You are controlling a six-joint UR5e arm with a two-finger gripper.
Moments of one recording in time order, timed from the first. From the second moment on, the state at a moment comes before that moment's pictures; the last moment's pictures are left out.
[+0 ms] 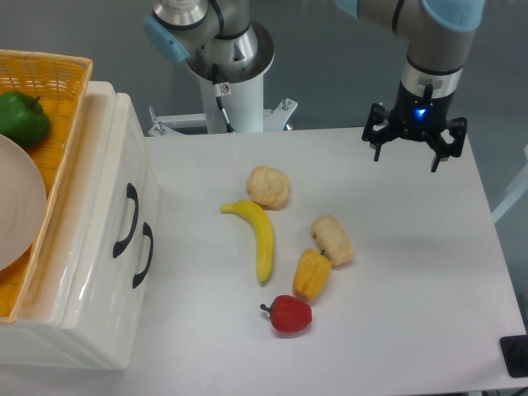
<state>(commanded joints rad) 2.82 -1.74 -1.57 -1.26 1.47 1.10</state>
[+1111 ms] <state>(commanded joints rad) 2.66 -1.75 -1.61 -1.25 1.49 0.83</state>
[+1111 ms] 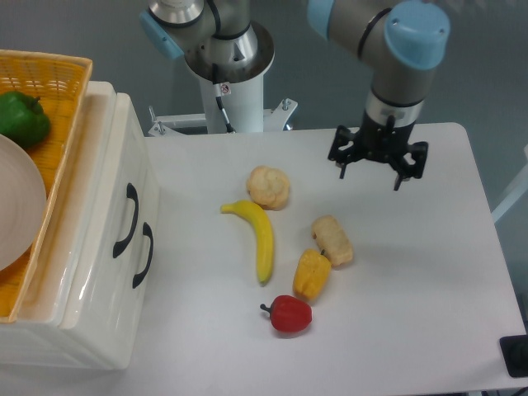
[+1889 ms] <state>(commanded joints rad) 2.49 -1.77 -1.58 -1.27 1.52 0.41</state>
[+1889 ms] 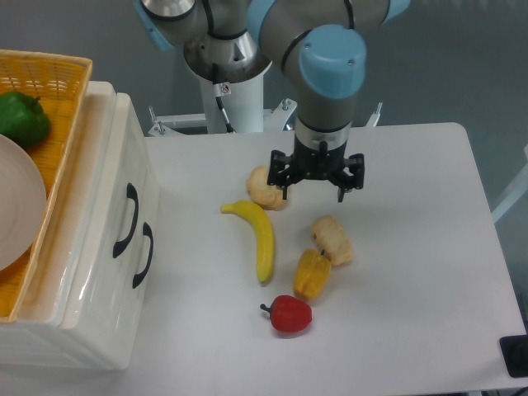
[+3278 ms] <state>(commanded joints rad) 2.33 -1.79 -1.57 -1.35 1.27 0.21</state>
